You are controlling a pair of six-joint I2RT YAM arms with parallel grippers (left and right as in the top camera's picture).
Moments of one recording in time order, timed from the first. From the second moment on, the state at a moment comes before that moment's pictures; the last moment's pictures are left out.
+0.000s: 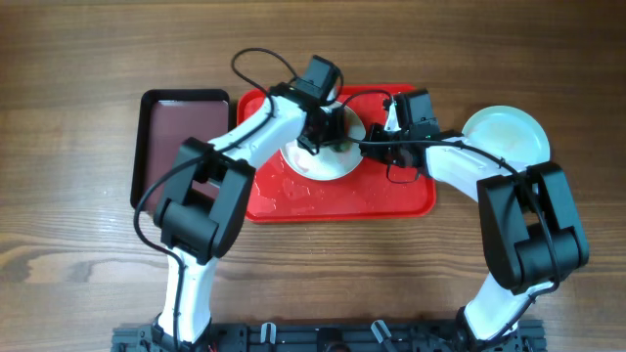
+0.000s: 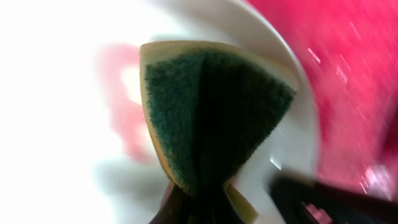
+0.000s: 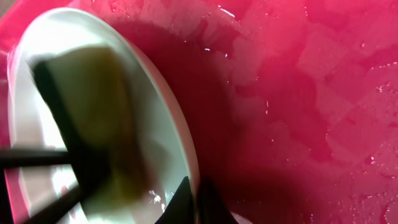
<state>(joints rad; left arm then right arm) -0.50 2.18 1.58 -0.61 0.26 -0.61 0.27 1.90 0.97 -0.11 -0.36 0.57</state>
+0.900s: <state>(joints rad) -0.45 2.18 1.59 -1.02 0.41 -0.27 0.27 1.90 0.97 -0.11 -0.40 0.55</state>
